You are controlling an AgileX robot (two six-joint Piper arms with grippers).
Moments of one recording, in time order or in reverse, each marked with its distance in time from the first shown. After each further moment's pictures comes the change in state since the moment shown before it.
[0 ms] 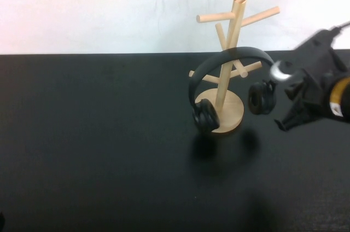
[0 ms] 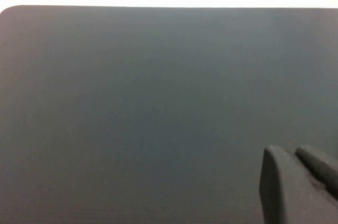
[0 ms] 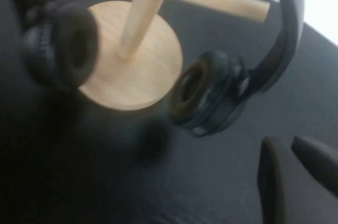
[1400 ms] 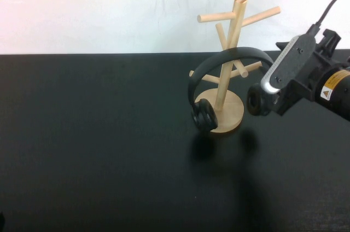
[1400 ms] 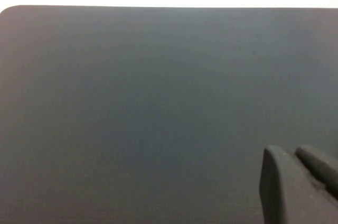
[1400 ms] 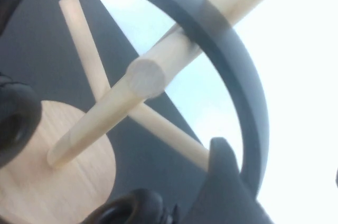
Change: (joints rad) right arm -0.113 0.165 0.061 0.306 -0.656 -0.787; left arm 0.000 0.000 0.000 0.000 0.000 0.000
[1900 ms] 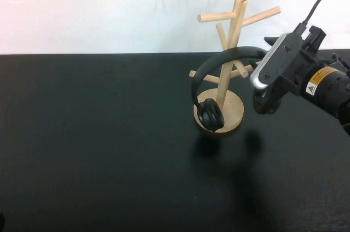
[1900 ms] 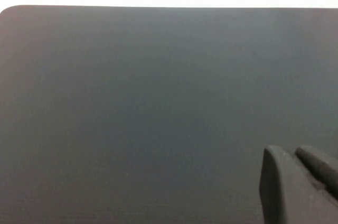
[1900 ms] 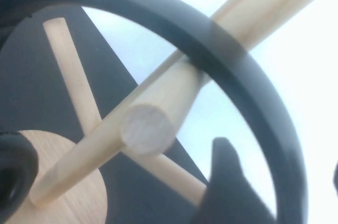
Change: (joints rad) right arm 0.000 0.124 -0.065 0.002 -0.120 -0.010; left arm 0.000 0.000 0.000 0.000 0.000 0.000
